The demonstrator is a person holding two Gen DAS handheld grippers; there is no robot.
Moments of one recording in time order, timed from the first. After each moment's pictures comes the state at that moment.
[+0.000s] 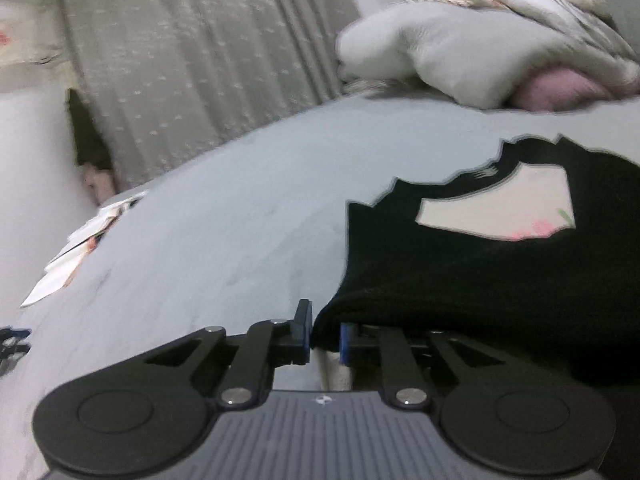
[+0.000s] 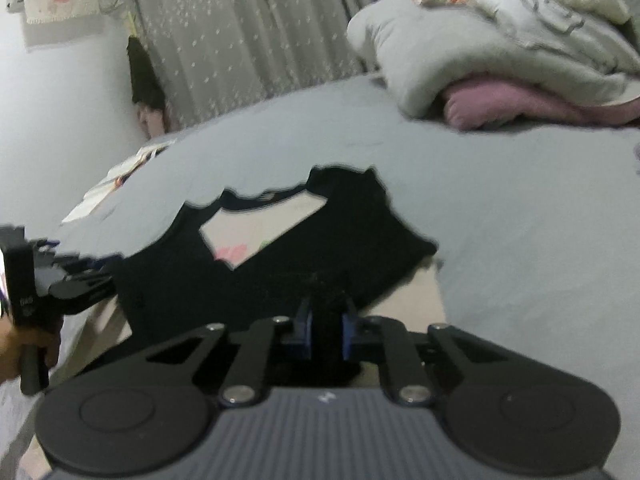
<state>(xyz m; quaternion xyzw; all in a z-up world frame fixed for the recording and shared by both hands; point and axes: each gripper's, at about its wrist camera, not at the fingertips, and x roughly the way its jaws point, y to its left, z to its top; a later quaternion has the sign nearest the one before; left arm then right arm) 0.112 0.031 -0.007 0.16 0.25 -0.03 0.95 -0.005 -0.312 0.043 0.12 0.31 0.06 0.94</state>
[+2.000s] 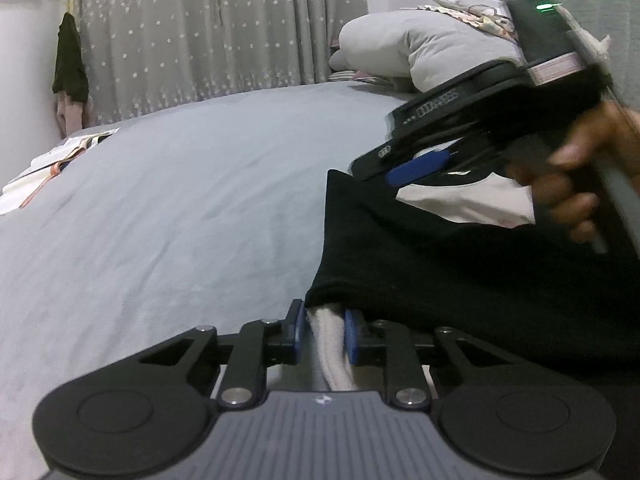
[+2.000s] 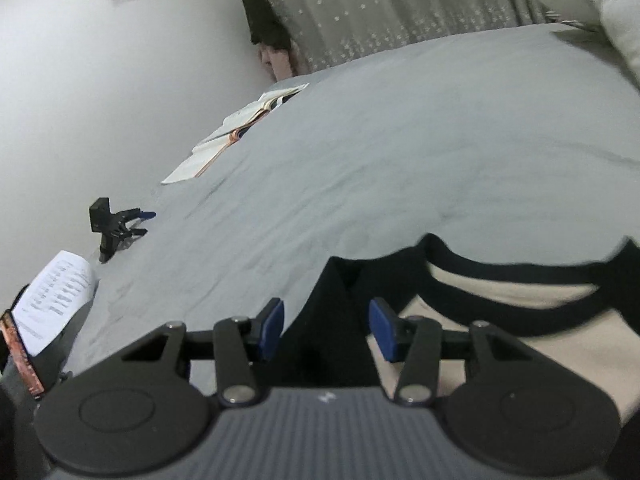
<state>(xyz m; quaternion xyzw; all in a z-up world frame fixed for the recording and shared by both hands) 0.100 0.063 -0.022 0.05 0.30 -0.10 0.95 0.248 -0.117 0.014 0.08 0.39 0.29 0.87</state>
